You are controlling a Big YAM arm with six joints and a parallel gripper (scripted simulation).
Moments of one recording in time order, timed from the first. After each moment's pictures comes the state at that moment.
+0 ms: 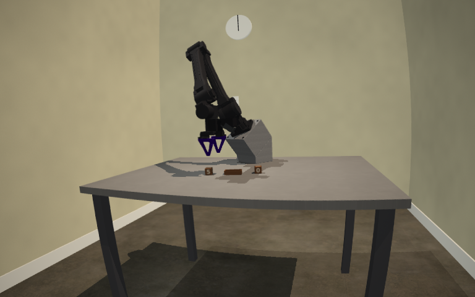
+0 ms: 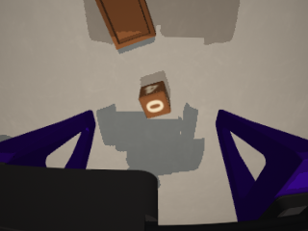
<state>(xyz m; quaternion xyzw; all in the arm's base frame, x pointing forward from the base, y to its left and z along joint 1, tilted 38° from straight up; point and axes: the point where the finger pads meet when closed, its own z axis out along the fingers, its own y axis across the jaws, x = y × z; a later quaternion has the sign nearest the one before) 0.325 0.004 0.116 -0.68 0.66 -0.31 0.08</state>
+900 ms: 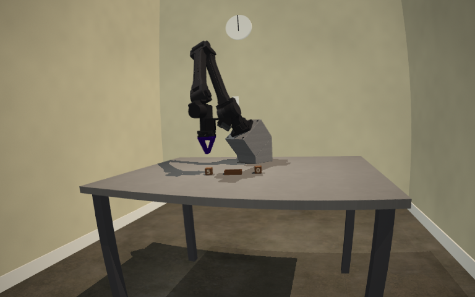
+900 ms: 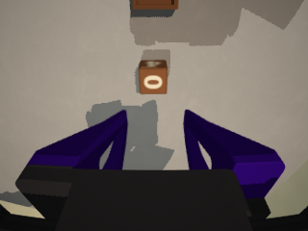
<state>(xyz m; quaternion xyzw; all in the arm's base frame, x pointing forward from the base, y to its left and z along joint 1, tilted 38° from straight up) 0.321 -0.021 0.127 -0.77 0.54 -0.33 0.04</state>
